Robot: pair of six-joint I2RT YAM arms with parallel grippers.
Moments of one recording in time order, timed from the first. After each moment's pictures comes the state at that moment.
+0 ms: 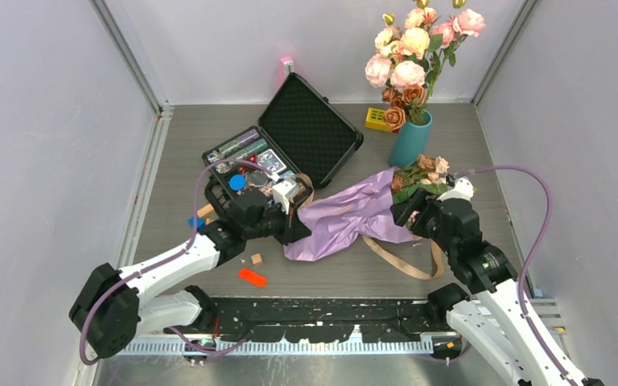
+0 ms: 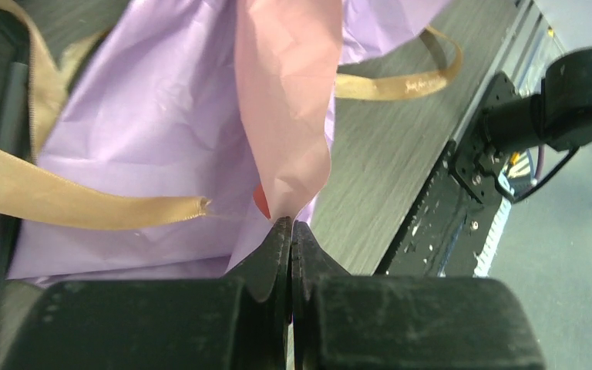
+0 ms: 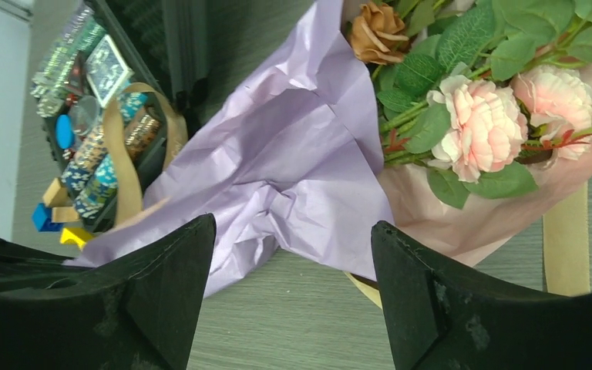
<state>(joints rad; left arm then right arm) -0.69 1.11 0.57 0.10 0.40 -0.36 0.40 0.56 0.65 -0.59 0.16 0.65</state>
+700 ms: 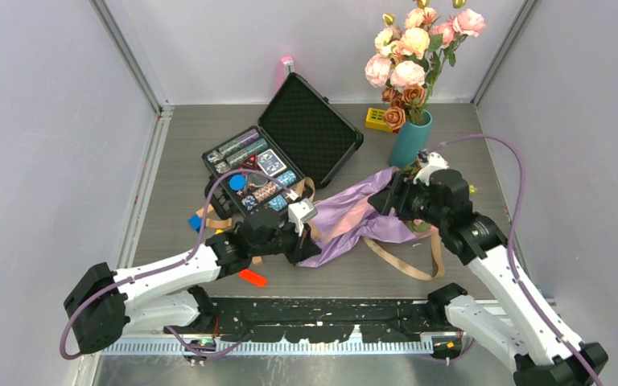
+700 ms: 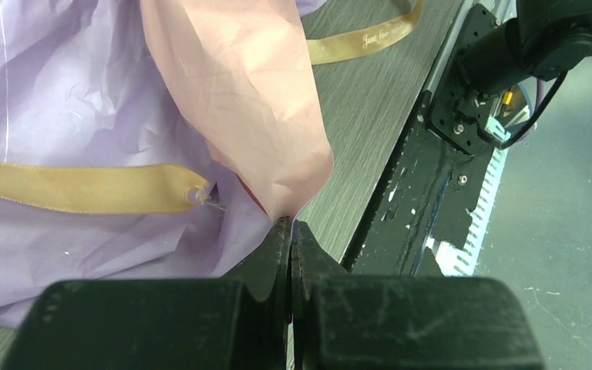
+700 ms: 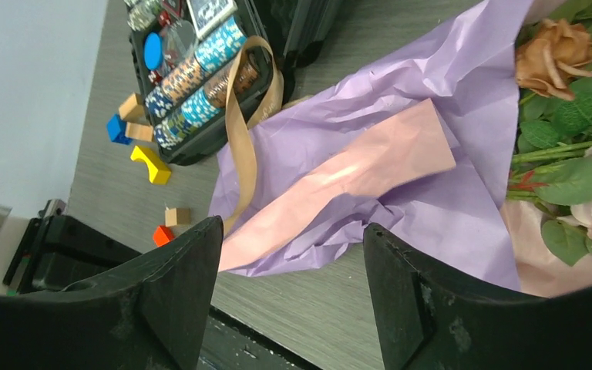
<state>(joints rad) -0.94 1.07 0.56 0.07 0.28 -0.28 0.40 0.75 0.81 -0.53 -0.14 0.56</state>
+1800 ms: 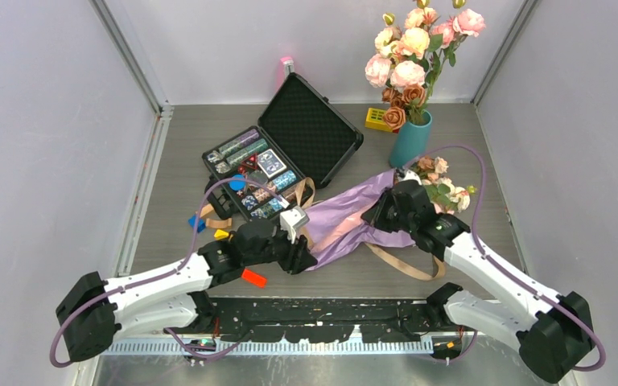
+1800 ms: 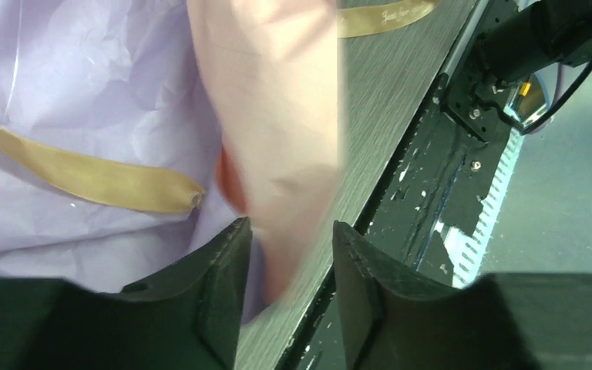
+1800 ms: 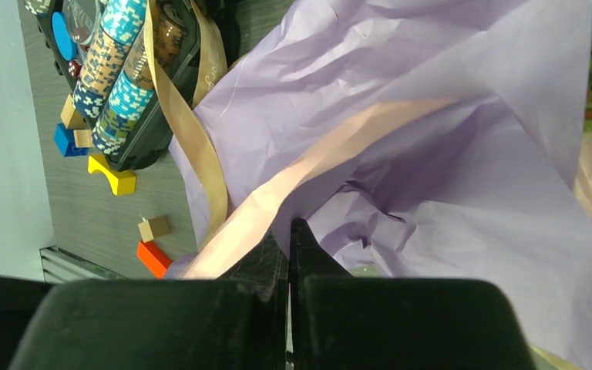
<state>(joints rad) -0.97 0.98 0.47 0.05 0.21 -0.30 0.57 0.98 0.66 -0.34 0.02 0.82</state>
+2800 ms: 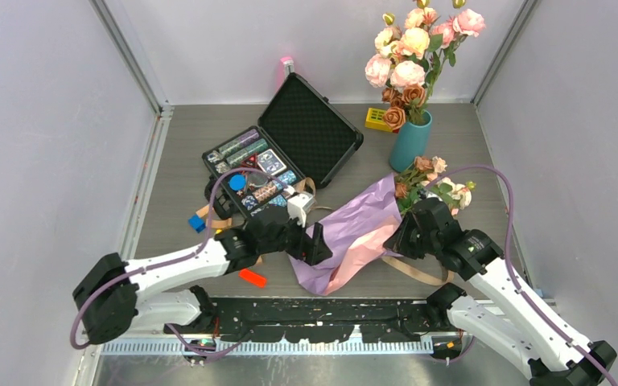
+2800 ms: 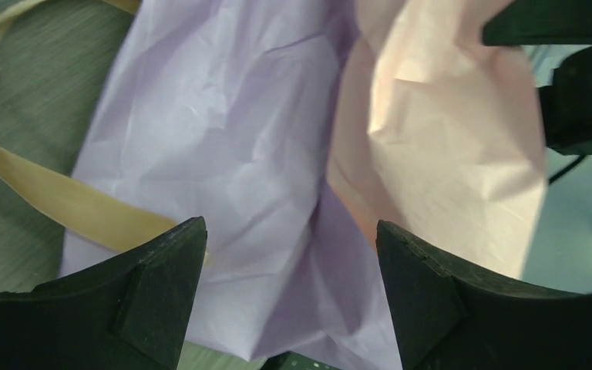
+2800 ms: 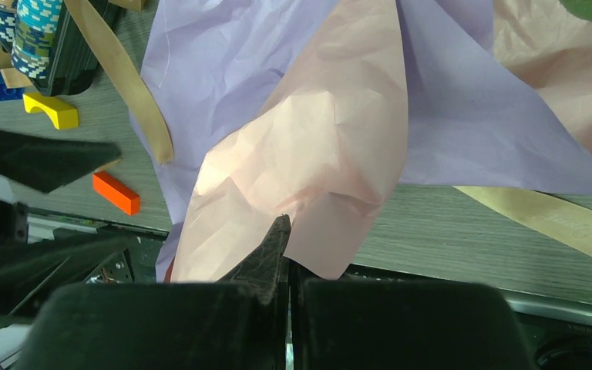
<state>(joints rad) -0.96 1.11 0.58 0.04 0.15 -0.52 0.57 0.70 0.71 -0.87 0.00 0.86</state>
